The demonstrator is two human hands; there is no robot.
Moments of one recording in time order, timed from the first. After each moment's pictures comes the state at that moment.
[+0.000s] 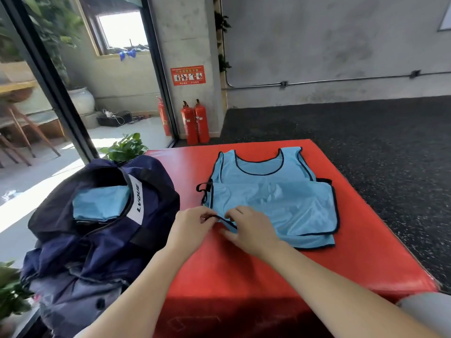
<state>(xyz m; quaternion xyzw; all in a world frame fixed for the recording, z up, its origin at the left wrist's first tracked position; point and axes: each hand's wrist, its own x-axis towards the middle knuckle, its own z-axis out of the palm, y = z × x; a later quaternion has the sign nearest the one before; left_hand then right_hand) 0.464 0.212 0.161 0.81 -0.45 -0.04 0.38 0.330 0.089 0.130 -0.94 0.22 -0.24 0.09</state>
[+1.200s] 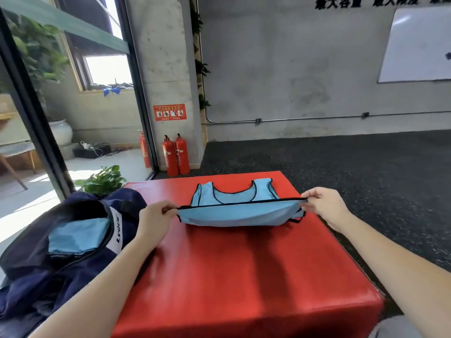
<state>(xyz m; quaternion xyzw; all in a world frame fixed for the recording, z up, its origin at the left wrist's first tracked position) 0.510 0.187 0.220 0.79 -0.42 0.03 0.44 0.153 -0.076 0.222 -0.66 0.45 -0.39 0.46</state>
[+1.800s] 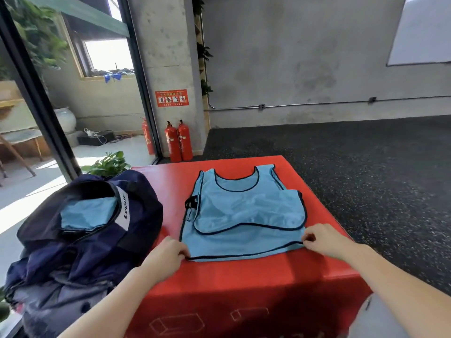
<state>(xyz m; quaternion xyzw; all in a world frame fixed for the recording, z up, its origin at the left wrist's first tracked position) 0.465 0.255 0.134 0.82 -0.56 -0.06 0.12 0.108 -0.019 0.135 -0.90 0.41 -0.01 0.15</state>
